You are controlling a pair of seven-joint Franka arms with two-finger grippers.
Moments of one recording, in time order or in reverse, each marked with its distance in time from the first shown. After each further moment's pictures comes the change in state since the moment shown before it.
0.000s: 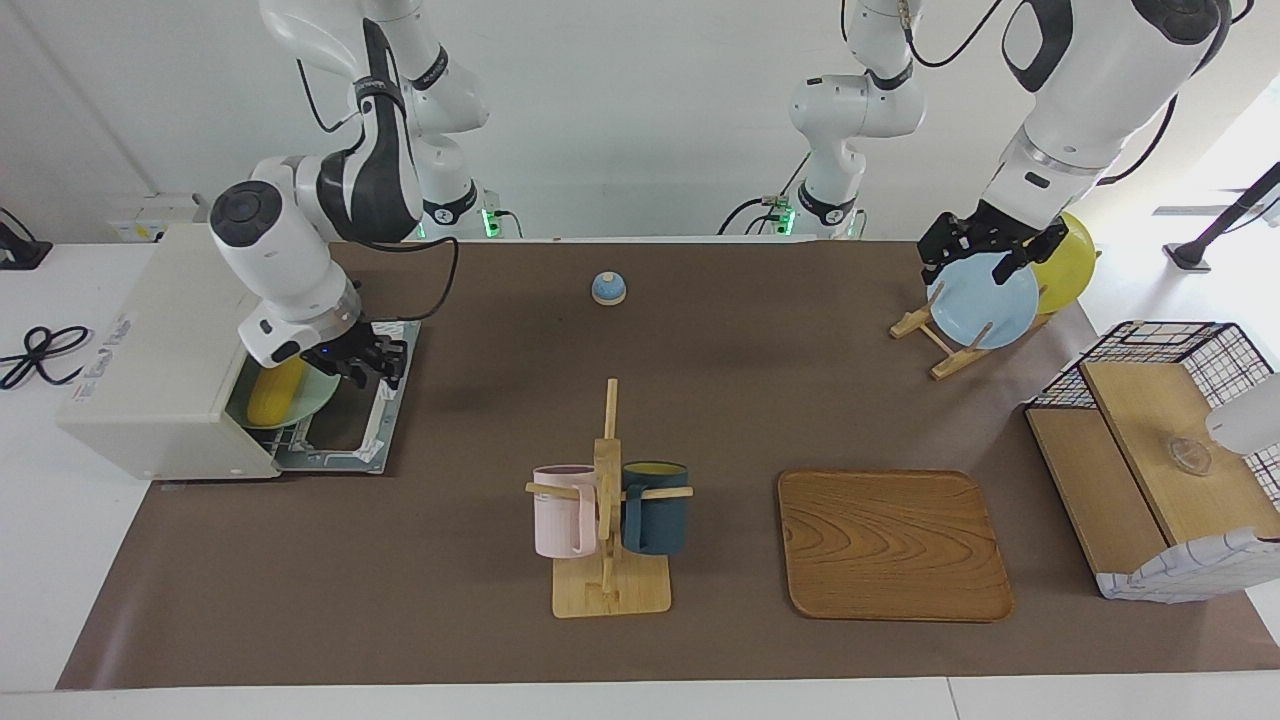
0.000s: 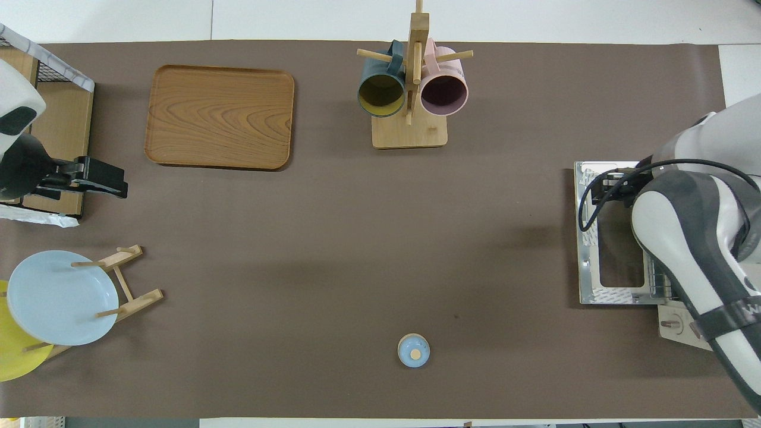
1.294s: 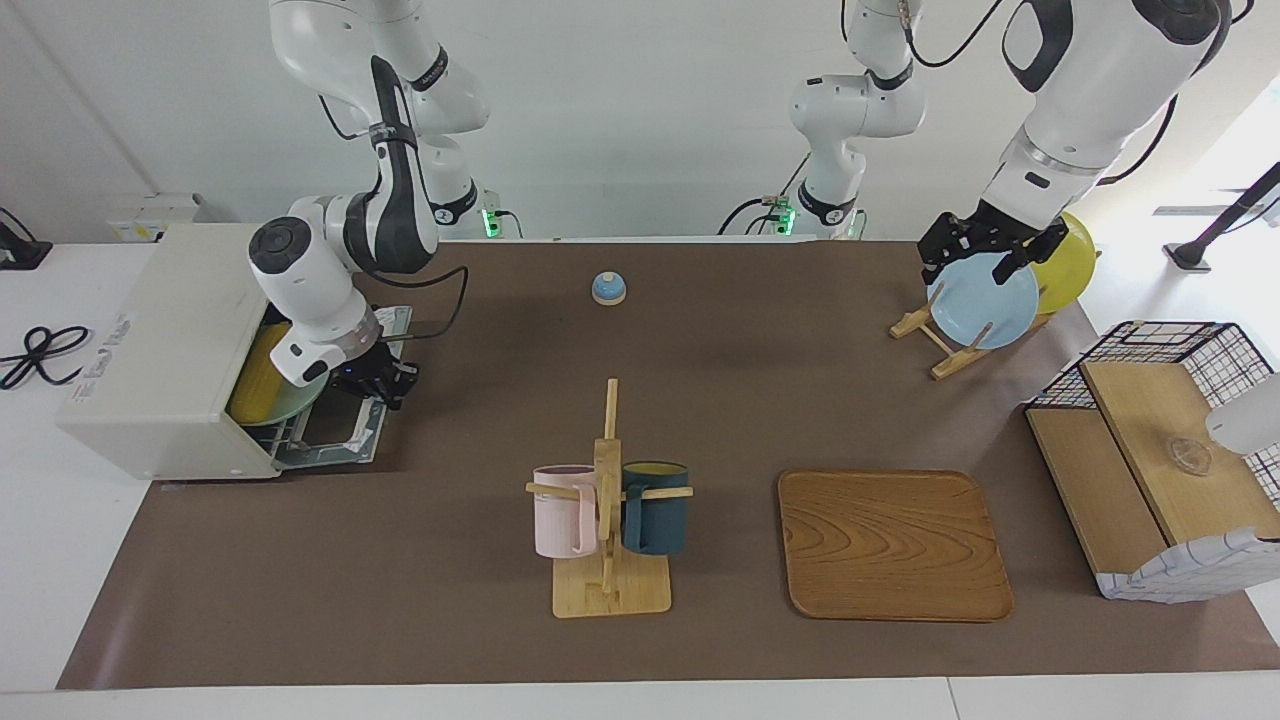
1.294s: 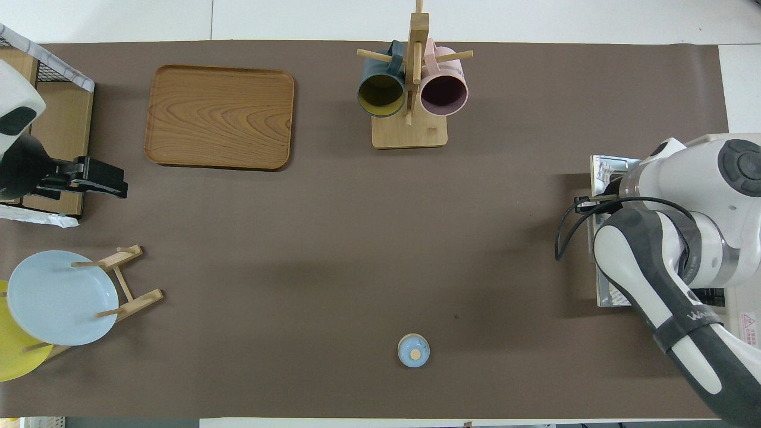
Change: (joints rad) left arm 0.000 0.000 0.000 0.000 0.000 0.000 0.000; right arm 0.017 0.053 0.025 -0.202 0.055 0.330 -0.110
